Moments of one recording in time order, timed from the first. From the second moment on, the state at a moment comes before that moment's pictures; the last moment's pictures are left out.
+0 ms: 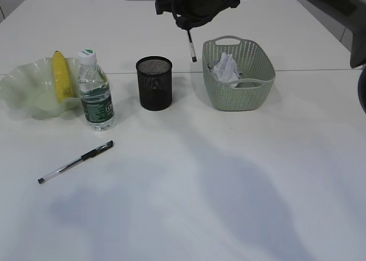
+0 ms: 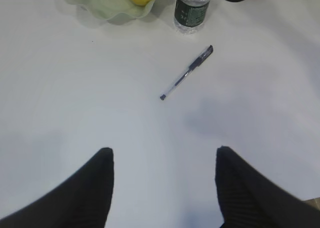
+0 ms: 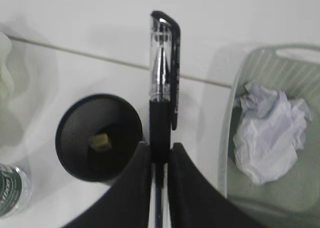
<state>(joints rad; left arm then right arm) -0.20 0.70 -0.98 0.01 1.17 -0.12 0.46 2.35 -2.45 -0.15 0.98 0.24</state>
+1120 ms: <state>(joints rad) -0.20 0.70 -0.98 0.01 1.16 -0.12 0.43 2.36 -2.44 0.07 0.88 0.02</state>
